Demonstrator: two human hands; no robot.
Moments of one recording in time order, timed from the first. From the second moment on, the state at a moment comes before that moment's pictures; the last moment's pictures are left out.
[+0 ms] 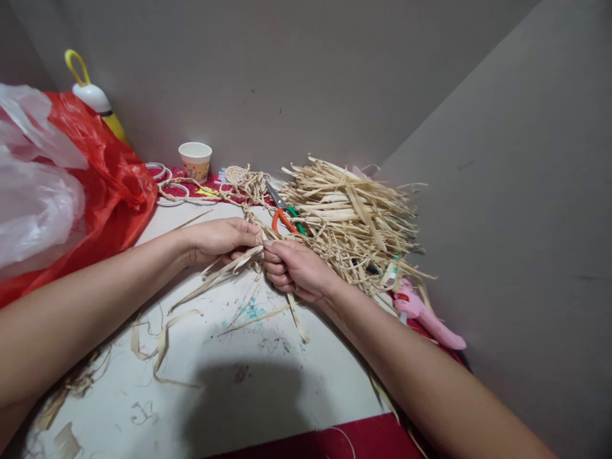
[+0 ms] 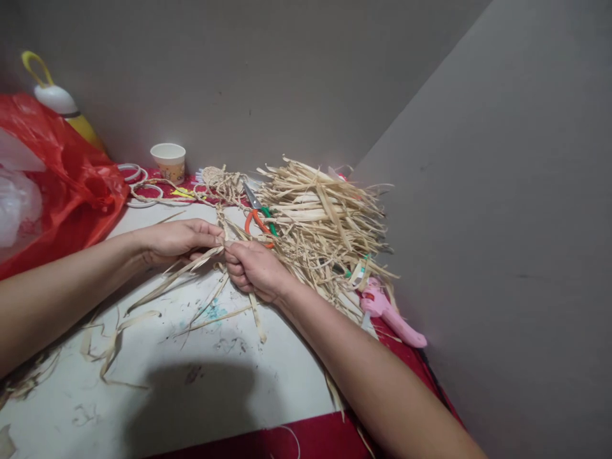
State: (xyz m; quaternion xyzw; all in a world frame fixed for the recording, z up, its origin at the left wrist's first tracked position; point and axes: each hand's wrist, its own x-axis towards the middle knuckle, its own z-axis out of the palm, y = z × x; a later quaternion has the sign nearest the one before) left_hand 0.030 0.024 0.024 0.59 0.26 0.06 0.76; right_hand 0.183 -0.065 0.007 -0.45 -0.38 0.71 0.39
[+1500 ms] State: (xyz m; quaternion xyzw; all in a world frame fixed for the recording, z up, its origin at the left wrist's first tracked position) left_hand 0.051 -0.047 0.066 0.92 0.36 -0.12 -0.05; right_hand 0.182 -0.069 0.009 -0.44 -0.31 0.73 0.44
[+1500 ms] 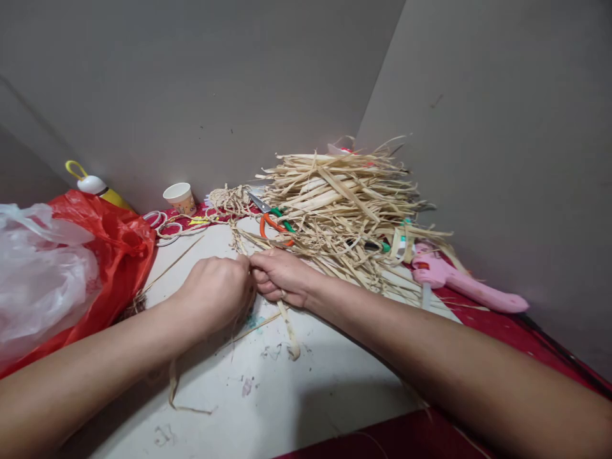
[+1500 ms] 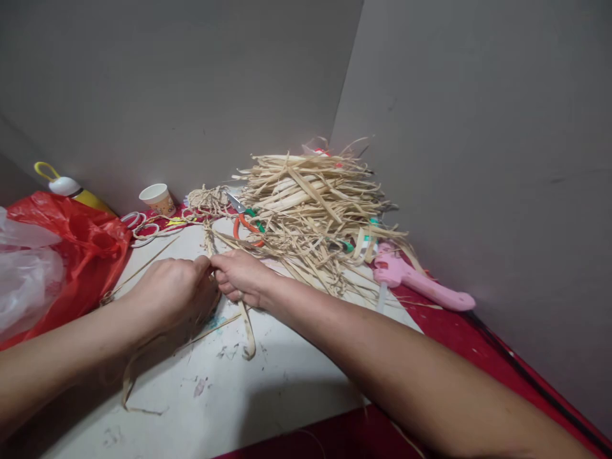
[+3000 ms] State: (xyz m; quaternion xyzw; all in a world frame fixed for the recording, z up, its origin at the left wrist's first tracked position) left_hand 0.030 -0.001 0.047 0.69 0.40 0.14 0.59; right_hand 0.186 -0.069 0.010 -0.41 -0.24 0.77 0.44
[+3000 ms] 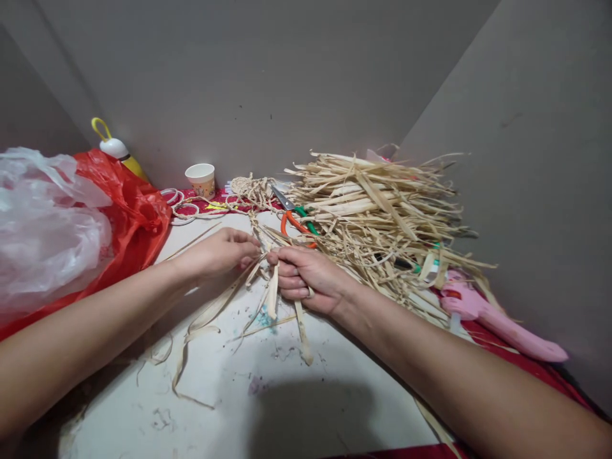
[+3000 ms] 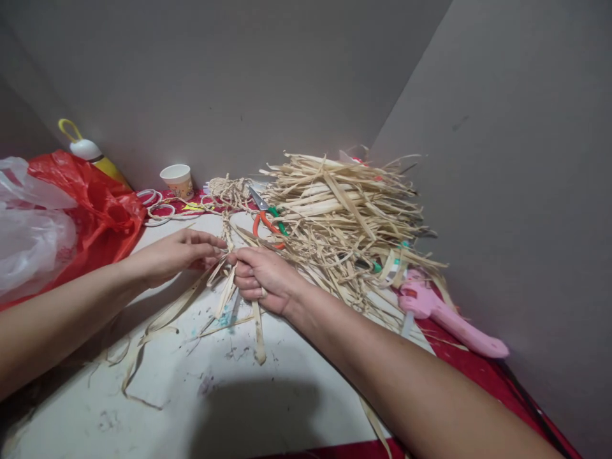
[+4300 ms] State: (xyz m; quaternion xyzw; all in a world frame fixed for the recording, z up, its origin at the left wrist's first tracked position) left_hand 0.035 -0.002 0.028 0.65 0.38 0.08 0.65; right_hand 0.190 -0.067 0.012 -0.51 -0.39 0.68 0.34
